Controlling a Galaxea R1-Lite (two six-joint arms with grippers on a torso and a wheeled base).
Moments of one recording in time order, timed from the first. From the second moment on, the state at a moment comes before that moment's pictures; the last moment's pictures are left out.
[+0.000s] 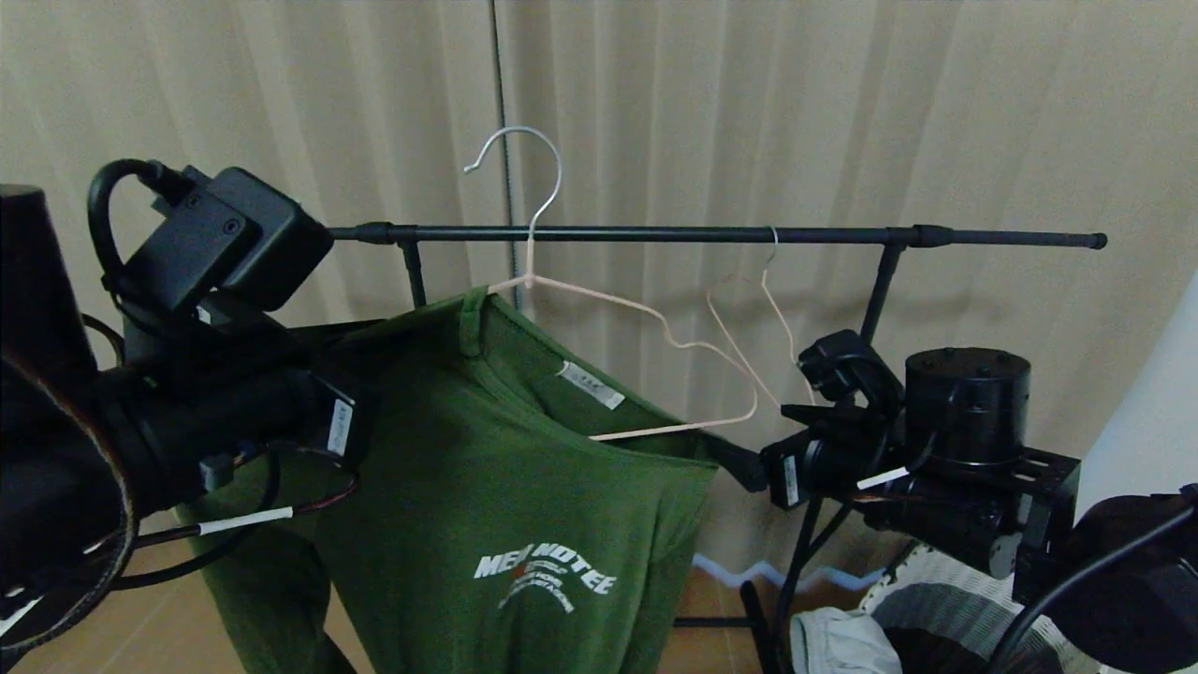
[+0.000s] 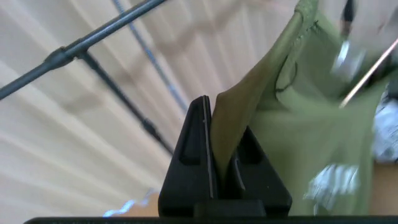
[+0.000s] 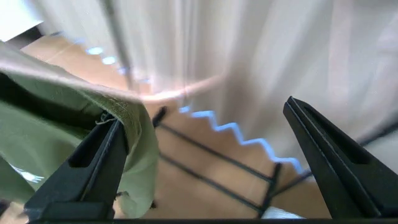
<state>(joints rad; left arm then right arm) -0.57 1.31 -0.76 -0.36 0.21 0.37 0.52 1.78 -0.64 -0.78 -0.08 0.06</state>
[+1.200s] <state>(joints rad) -0.47 1.40 -0.63 -0.58 0.29 0.46 0.61 1.60 -0.67 -0.68 -0.06 -0.05</state>
